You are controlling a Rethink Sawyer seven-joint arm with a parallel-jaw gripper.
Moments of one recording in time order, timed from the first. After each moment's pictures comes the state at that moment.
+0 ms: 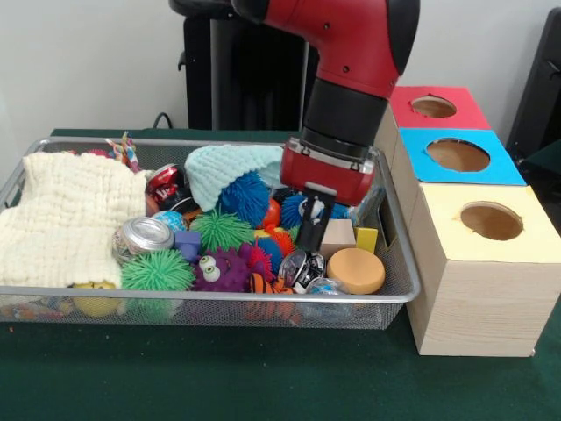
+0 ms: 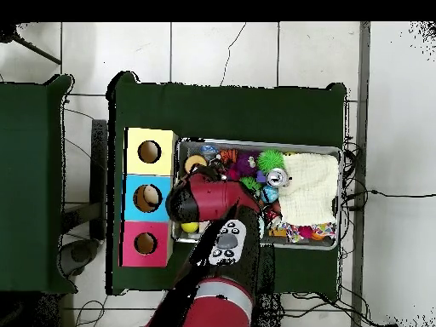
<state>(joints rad) 0.06 -0.40 -0.27 1.53 -0.15 0.12 2.08</state>
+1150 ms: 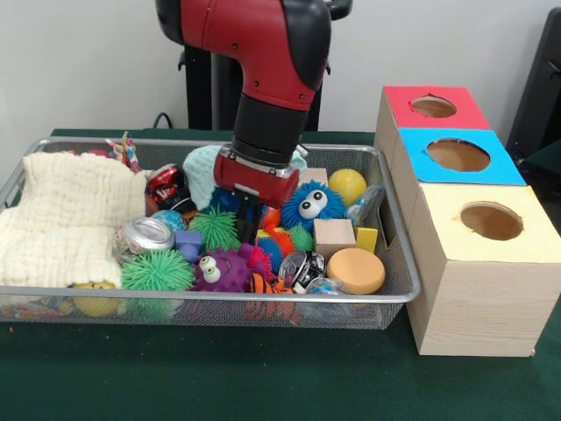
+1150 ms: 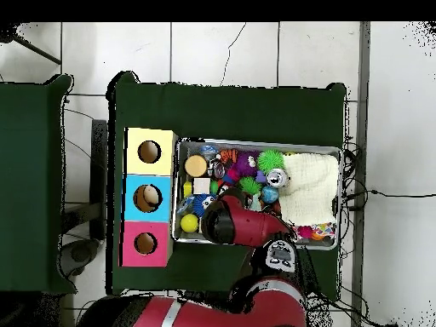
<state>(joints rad) -0.13 -0.37 -0.22 1.72 -0.06 -0.10 2.09</state>
